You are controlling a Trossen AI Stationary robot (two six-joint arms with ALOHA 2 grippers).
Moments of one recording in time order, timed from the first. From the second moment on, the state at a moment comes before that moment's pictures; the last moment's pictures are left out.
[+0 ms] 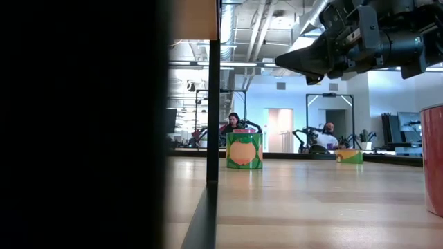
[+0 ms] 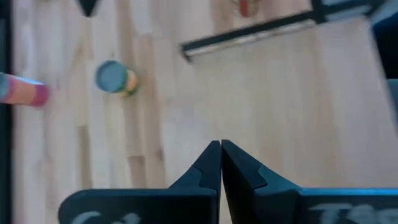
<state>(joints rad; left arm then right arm) -0.72 1.80 2.08 -1.54 -0.44 -0.48 0.14 1.38 0.32 1.00 0.13 -0.03</state>
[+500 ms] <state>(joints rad) -0.37 1.33 1.39 -1.21 -0.34 -0.47 0.06 1.57 0.32 1.13 0.03 -0.04</state>
